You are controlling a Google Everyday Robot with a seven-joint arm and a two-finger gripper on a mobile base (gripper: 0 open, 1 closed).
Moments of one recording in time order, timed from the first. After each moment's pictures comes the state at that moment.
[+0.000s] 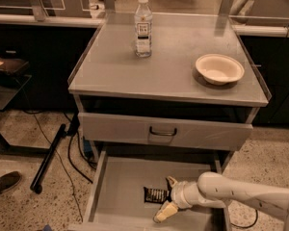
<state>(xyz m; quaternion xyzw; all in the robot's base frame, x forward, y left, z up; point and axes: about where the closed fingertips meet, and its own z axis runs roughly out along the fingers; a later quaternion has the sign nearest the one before) 0.483 -0.082 0.338 -0.52 0.77 0.24 0.29</state>
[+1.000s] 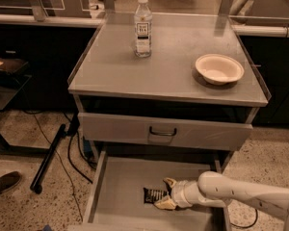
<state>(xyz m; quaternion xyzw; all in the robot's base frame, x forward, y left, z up) 0.483 -0.081 0.337 -0.52 0.77 0.24 0.29</state>
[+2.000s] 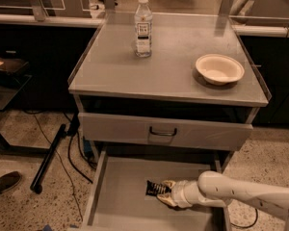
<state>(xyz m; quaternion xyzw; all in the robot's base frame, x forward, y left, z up) 0.483 -0.081 0.343 -0.52 0.77 0.24 0.29</state>
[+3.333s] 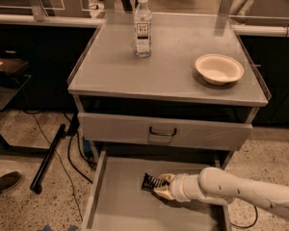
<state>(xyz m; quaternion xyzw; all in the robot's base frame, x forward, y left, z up) 0.496 -0.072 0.403 -0.50 0.77 0.22 0.33</state>
